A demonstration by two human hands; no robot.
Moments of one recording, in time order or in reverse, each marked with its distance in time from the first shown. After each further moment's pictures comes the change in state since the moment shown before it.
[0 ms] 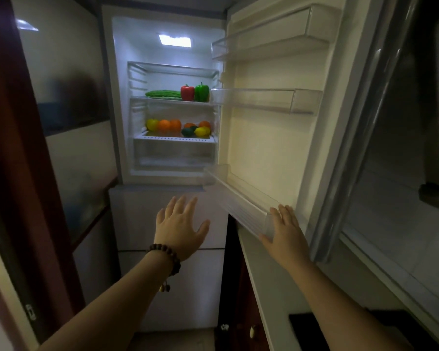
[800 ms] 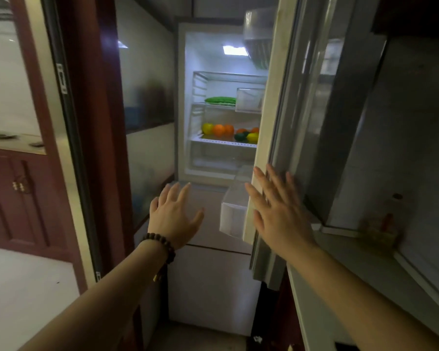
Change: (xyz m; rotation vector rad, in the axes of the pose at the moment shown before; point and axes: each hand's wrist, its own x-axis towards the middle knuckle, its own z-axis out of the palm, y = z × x) left_hand -0.031 -0.081 -0.065 0.107 0.247 -0.239; right_hand 0.014 -0.144 -0.048 -0.189 0.402 -0.687
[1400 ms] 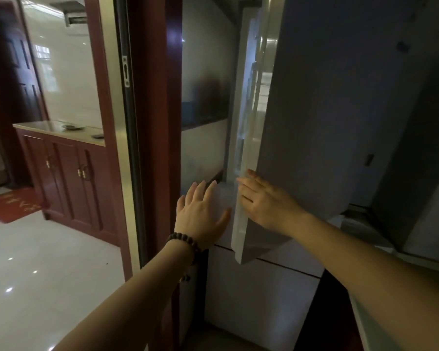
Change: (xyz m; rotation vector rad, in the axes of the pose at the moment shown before) left_hand 0.045 -0.087 0.010 0.010 0.004 -0.075; right_hand 0.131 -0.078 0.129 -0.172 -0.002 -0.655
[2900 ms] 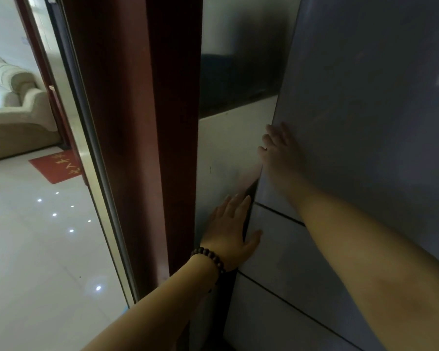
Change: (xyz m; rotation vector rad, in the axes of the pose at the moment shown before) left_hand 0.206 -0.119 0.183 -0.035 -0.251 -0.087; right_hand 0.247 0.070 0.324 0.222 -0.237 0.281
